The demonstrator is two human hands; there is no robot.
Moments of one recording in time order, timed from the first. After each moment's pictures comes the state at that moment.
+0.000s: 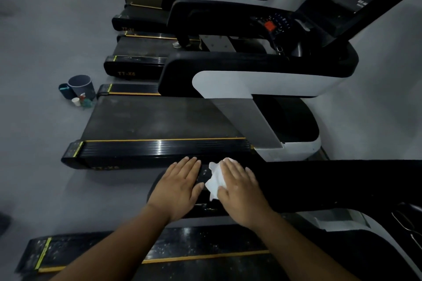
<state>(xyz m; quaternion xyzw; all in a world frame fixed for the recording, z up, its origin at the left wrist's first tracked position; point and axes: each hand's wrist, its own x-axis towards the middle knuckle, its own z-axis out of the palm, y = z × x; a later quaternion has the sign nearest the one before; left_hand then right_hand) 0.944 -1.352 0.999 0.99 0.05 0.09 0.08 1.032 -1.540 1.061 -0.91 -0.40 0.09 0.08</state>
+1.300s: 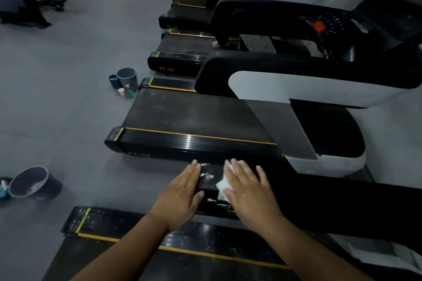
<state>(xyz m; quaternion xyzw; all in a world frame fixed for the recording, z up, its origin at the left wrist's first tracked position) 0.885 -1.333 0.995 0.96 0.15 0.02 0.24 1.028 -1.509 1.039 -0.87 -0.49 0.04 -0.02</state>
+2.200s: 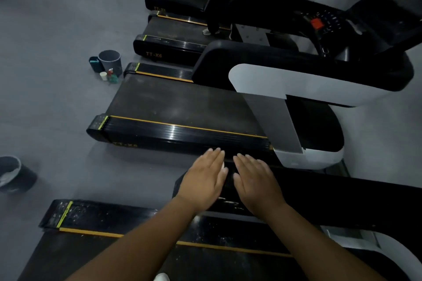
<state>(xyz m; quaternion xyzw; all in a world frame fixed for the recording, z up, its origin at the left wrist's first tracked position) 0.931 -1.332 0.994 0.94 0.13 0.11 0.29 1.038 -1.479 1.031 -0.88 -0.47 0.00 0.03</state>
